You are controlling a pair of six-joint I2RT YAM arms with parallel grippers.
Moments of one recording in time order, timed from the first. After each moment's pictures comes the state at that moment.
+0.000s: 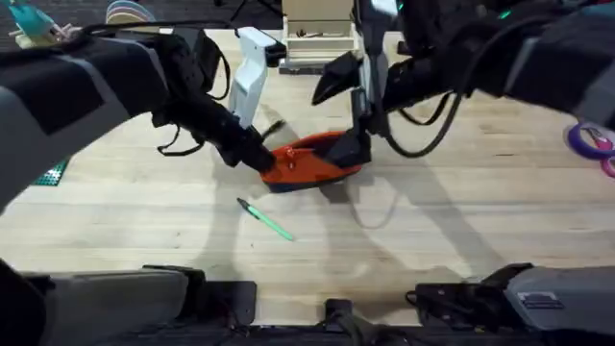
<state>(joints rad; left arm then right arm) -0.09 1.49 1.00 -0.98 0.53 0.76 0.45 1.55 1.20 -0.65 -0.74 -0.87</state>
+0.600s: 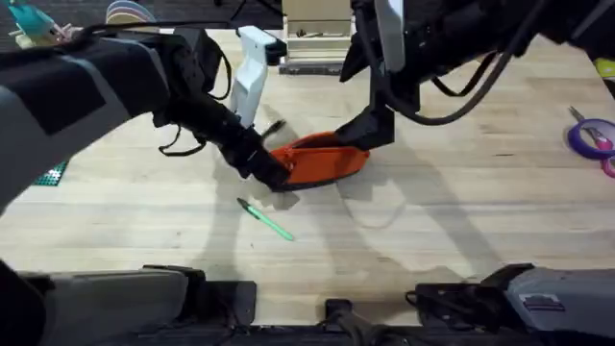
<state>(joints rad) -0.09 1.49 1.00 -0.98 0.56 0.75 0.46 1.52 1.44 -0.97 -0.49 -0.89</state>
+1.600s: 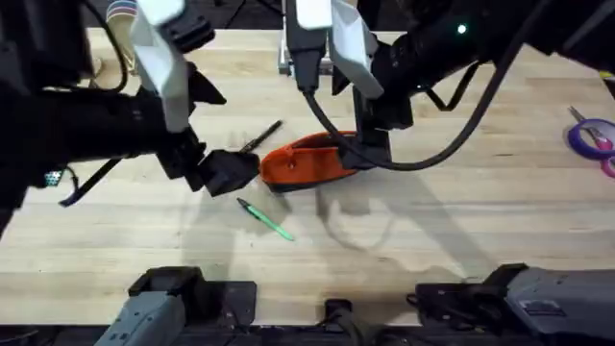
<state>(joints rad) 0.05 0.91 1.00 -1.03 0.56 0.91 0.62 1.52 1.50 -1.08 -0.26 -0.96</state>
